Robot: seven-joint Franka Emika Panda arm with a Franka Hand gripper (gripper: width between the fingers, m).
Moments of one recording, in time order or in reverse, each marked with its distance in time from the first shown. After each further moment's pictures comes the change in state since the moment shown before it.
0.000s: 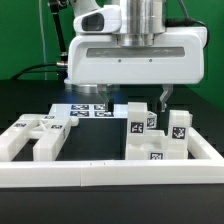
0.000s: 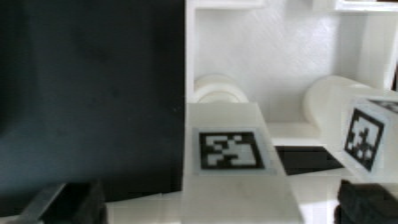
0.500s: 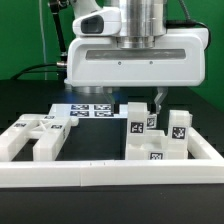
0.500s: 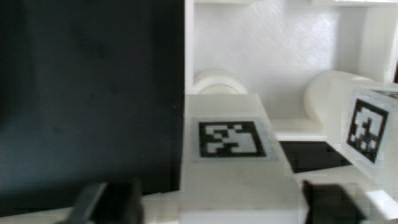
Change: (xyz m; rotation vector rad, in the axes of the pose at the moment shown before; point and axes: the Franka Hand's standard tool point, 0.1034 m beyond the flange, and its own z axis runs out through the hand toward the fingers) arm 0.001 -0.001 0.001 0.000 -0.001 0.000
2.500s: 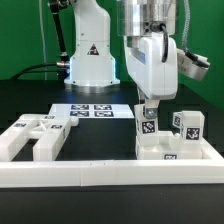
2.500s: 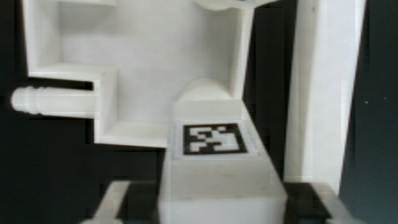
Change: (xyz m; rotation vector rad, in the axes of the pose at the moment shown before) arm -0.001 -0.021 0.002 0.049 0.028 1.438
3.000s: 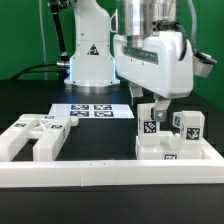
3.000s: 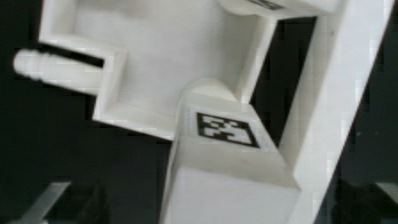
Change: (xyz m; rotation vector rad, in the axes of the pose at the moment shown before) arm 0.001 0.000 -0.001 0.002 0.001 -0.387
